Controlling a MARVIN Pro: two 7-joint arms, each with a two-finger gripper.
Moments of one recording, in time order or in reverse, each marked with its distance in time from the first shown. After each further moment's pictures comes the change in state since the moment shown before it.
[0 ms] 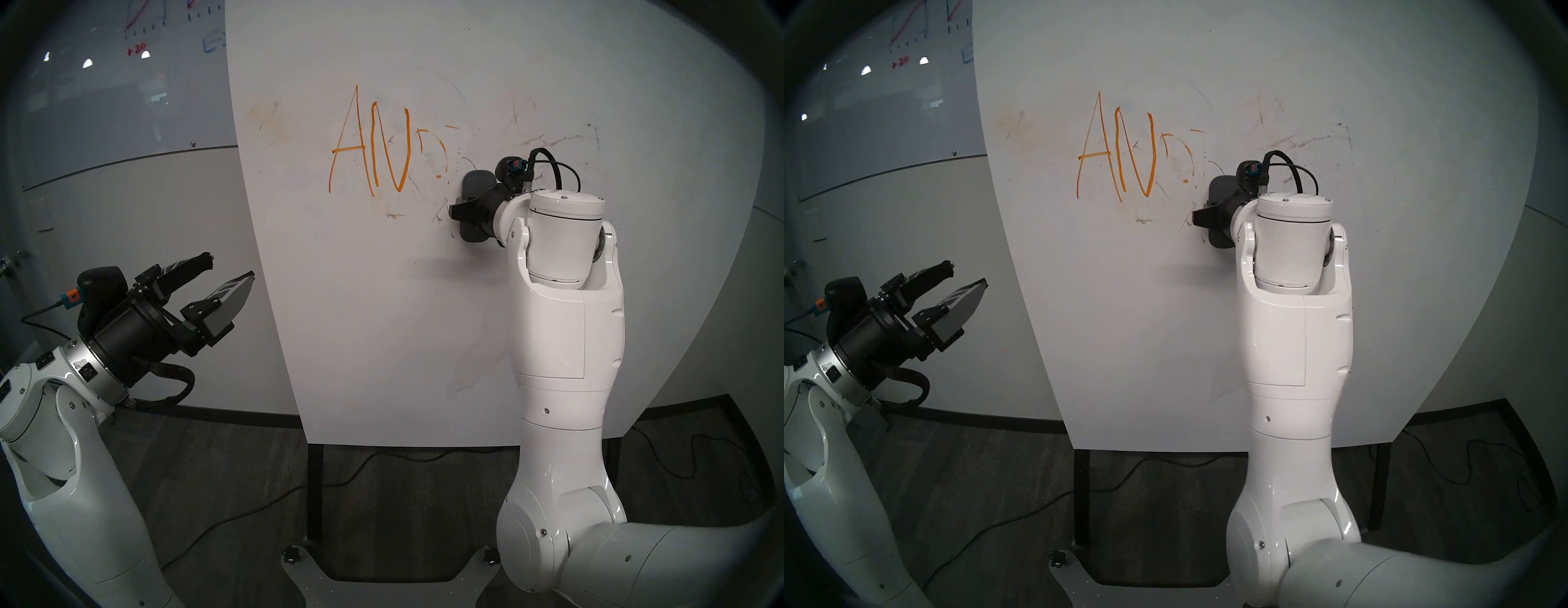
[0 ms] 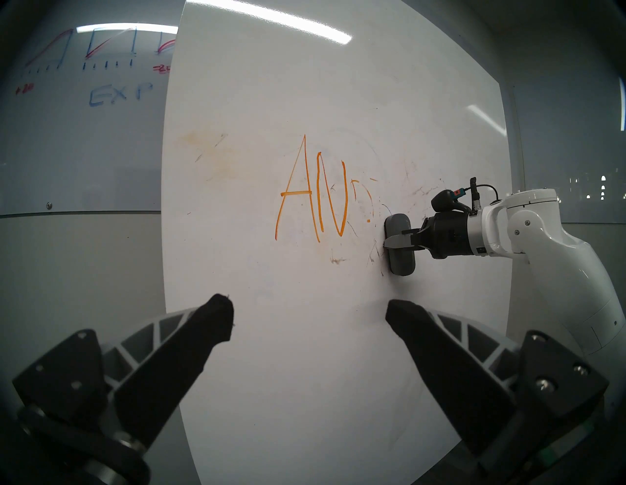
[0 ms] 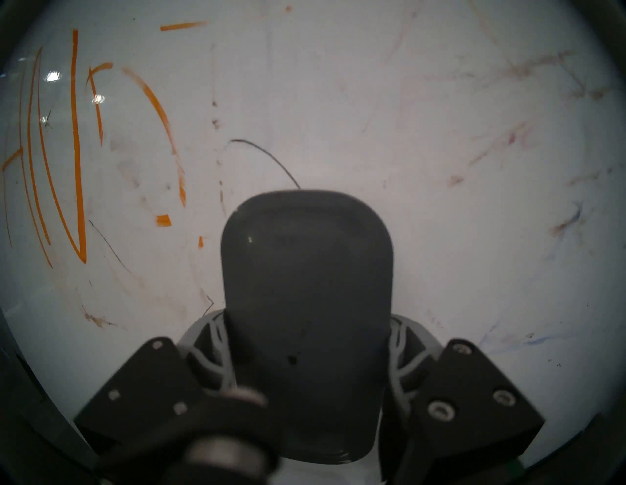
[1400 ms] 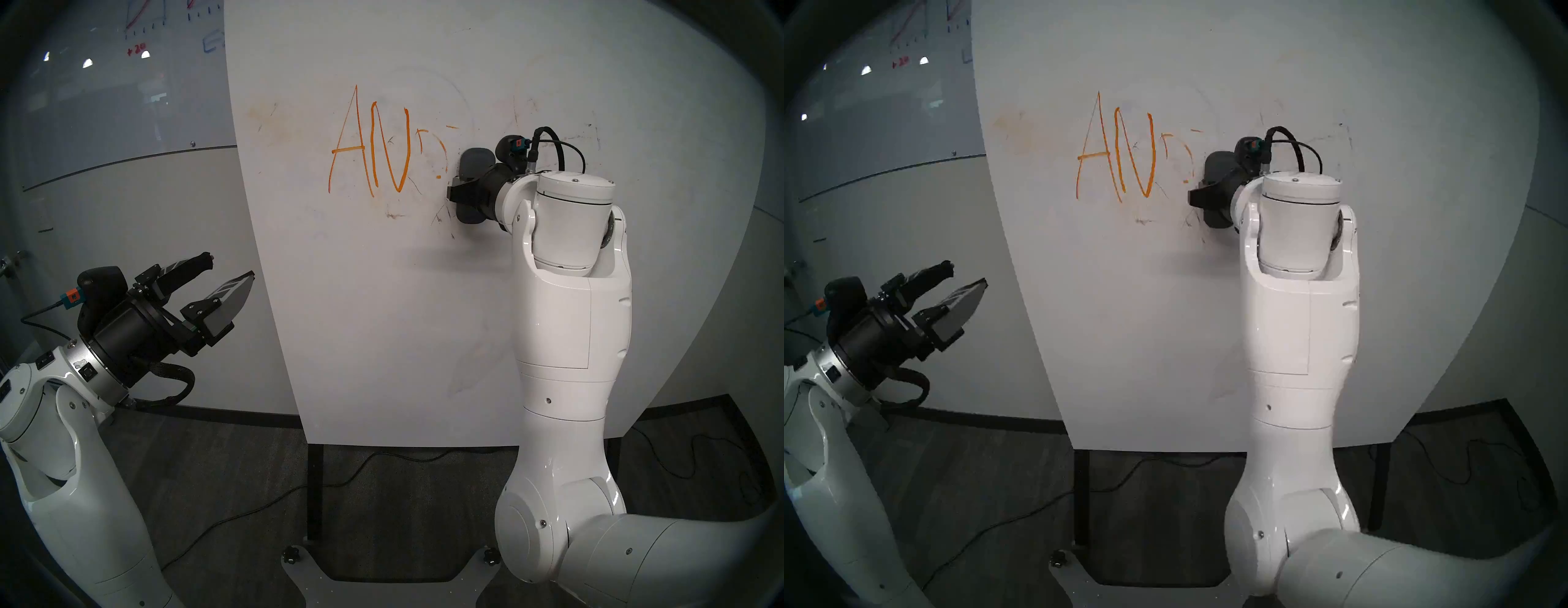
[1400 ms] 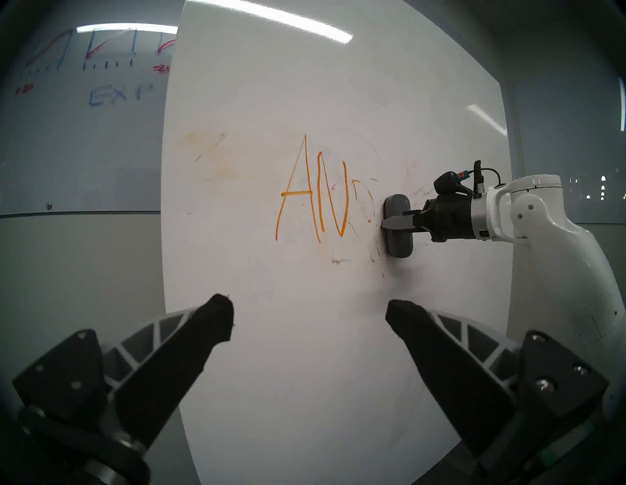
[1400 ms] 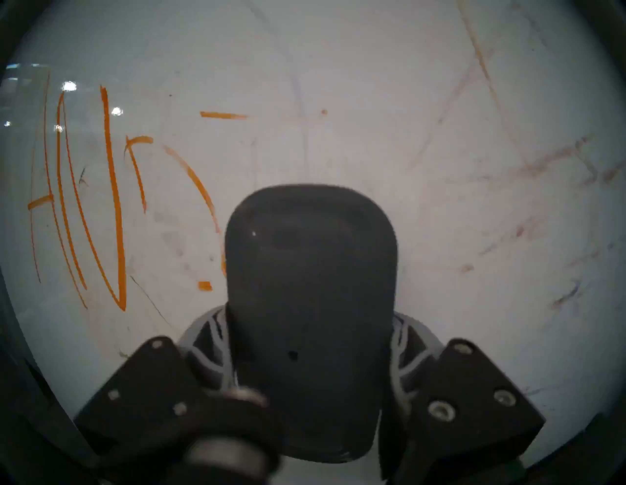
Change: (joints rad) left arm 0.000 0.000 0.000 0.000 -0.001 0.000 0.001; right arm 0.036 -0.011 -0.011 -0.017 -0.018 -0.002 0.061
